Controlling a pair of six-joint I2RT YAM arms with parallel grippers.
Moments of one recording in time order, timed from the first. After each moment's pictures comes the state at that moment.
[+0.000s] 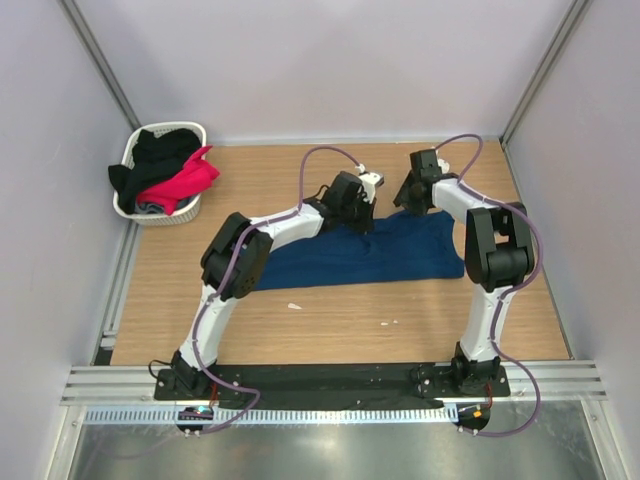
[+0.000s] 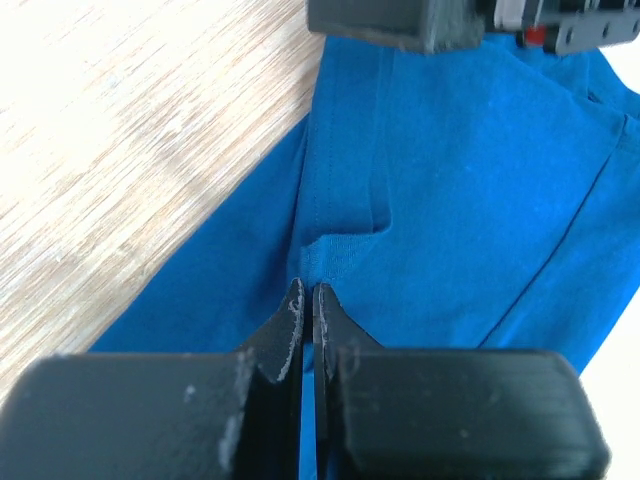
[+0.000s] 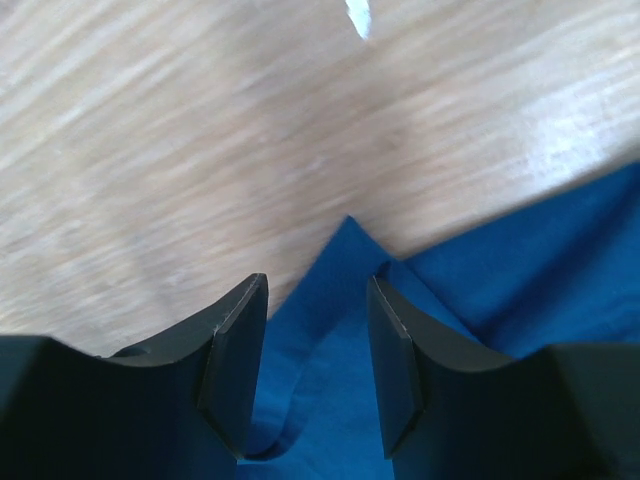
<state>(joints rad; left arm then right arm) -0.73 2.25 1.68 -0.09 0.24 -0.20 0.17 2.00 1.41 -0.37 0.11 0.64</state>
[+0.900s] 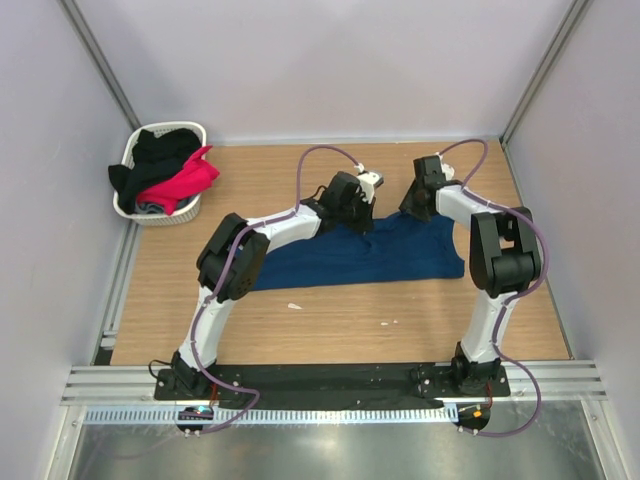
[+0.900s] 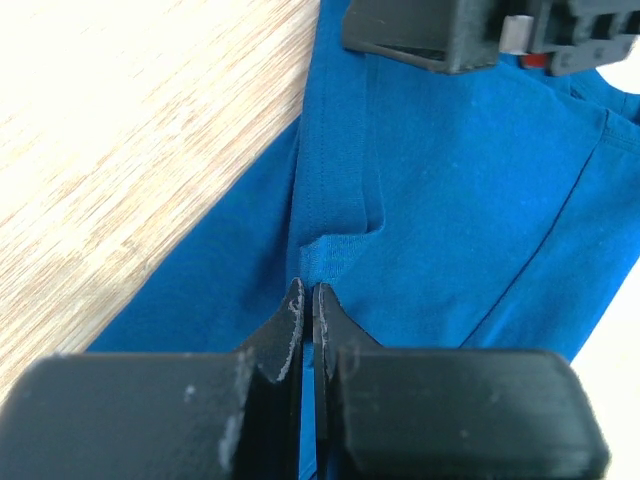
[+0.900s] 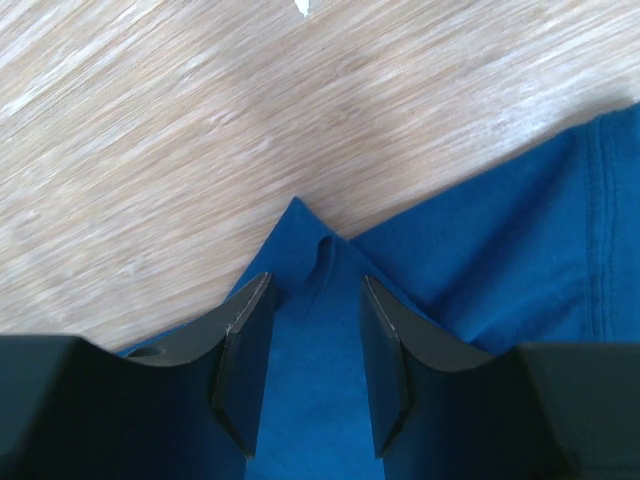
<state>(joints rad) -0.73 2.21 1.63 -0.05 0.25 -0.18 0.16 1.93 1.30 -0.33 0.15 0.62</state>
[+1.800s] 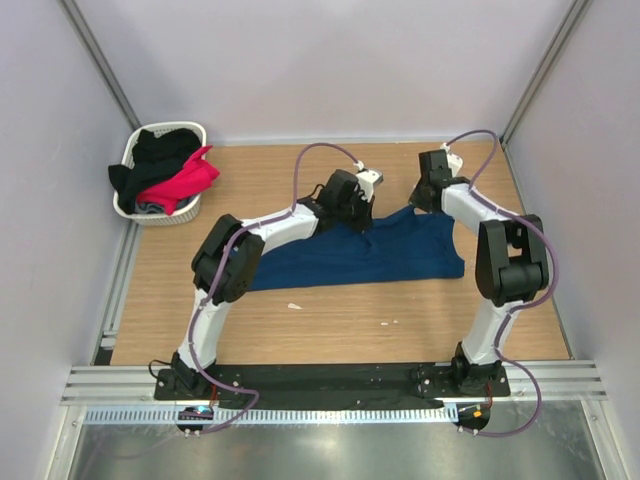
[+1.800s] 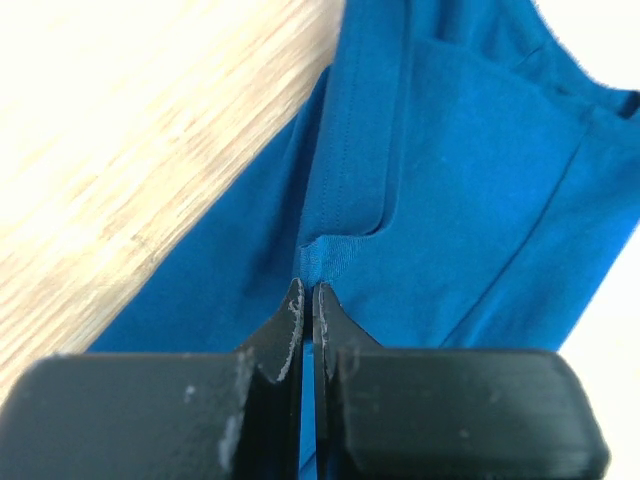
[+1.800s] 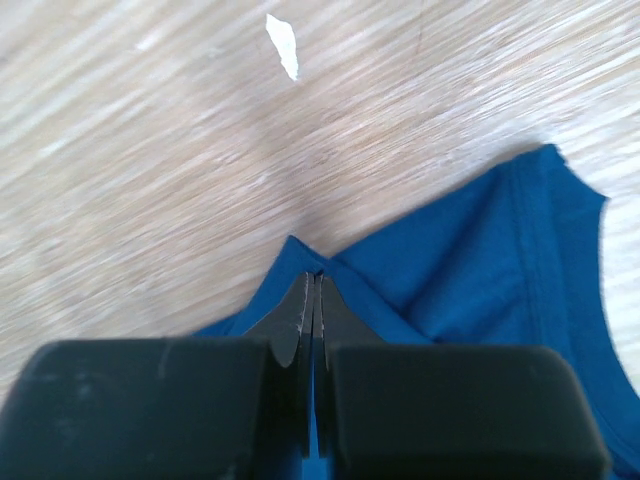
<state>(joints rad) -0.73 2.18 1.61 -0.06 0.25 -0.16 0.15 1.89 1.31 -0.32 0.23 0.59</state>
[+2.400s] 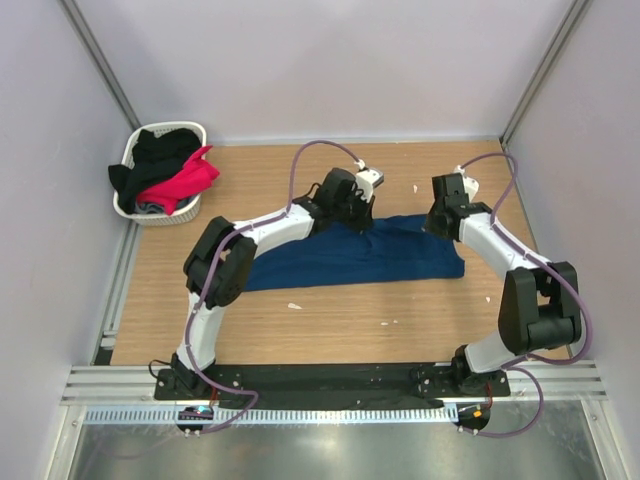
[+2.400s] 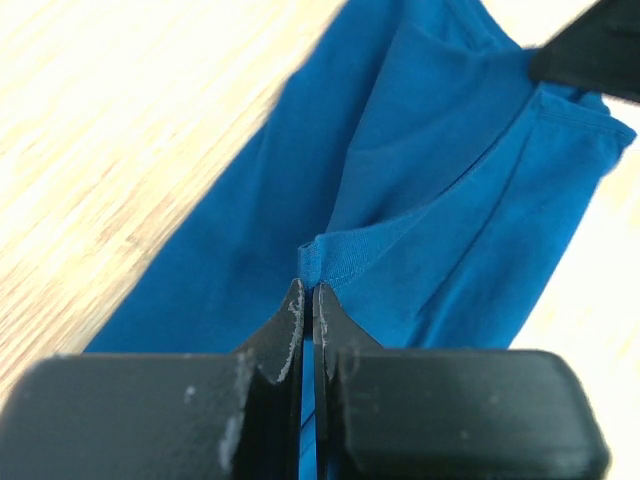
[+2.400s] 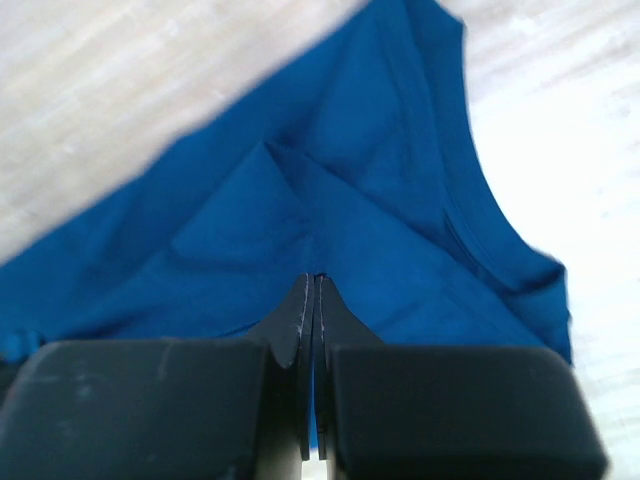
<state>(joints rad) -0.73 2.10 1.56 -0.06 0.28 -0.11 0.15 1.53 1.04 -0.44 0.24 0.58</state>
